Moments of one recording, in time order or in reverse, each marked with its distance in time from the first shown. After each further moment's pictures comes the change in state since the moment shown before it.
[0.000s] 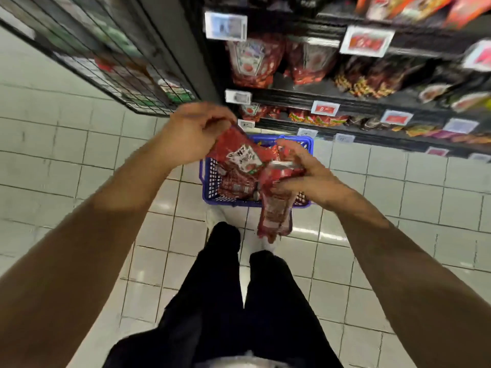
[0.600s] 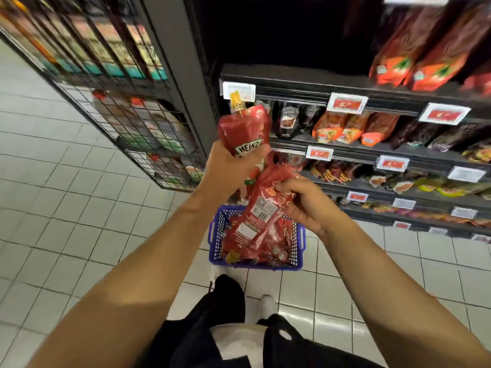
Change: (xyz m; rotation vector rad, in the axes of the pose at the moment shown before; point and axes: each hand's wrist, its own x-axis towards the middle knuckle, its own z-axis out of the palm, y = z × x) left_hand -0.056 0.165 -0.094 -0.743 0.367 -0.141; right_hand -0.089 -0.190 0.048 0.593 -0.070 -0.113
